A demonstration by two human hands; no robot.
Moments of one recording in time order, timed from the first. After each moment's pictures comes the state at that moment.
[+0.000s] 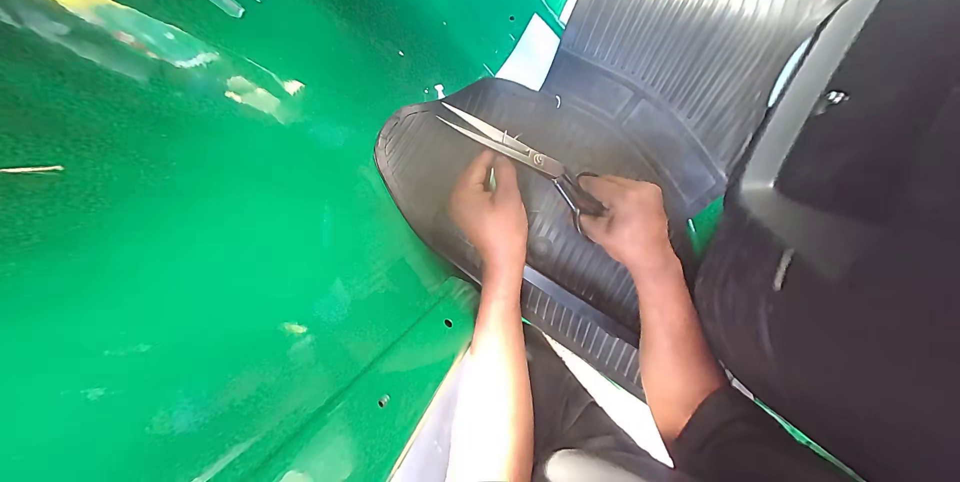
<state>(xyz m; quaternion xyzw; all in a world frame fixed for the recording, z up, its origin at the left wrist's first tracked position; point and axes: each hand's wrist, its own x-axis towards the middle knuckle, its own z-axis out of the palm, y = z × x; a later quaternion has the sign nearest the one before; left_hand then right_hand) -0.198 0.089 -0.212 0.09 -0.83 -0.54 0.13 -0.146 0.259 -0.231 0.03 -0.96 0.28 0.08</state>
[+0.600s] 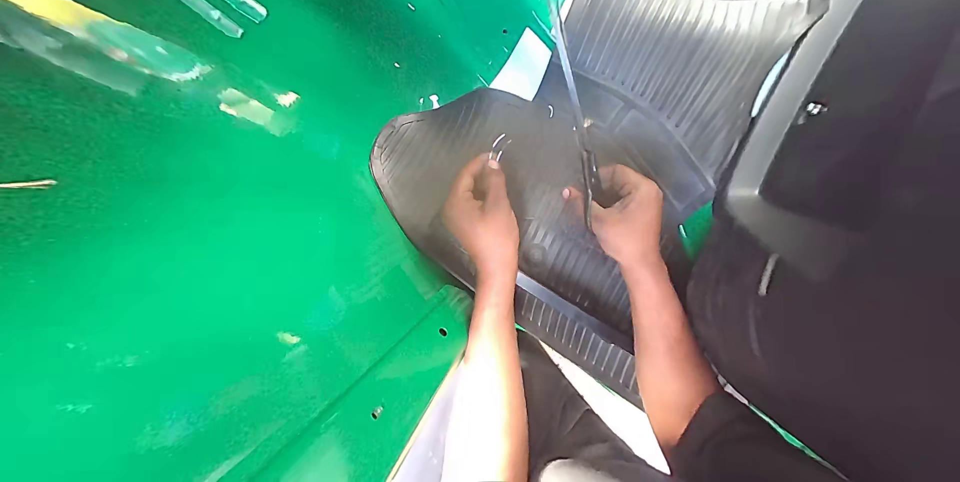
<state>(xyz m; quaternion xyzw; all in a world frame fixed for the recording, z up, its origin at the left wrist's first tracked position) -0.197 0.088 -0.217 0.10 -0.78 -0.60 0.11 -0.151 0.253 -0.229 -0.20 -0.86 0.46 0.08</state>
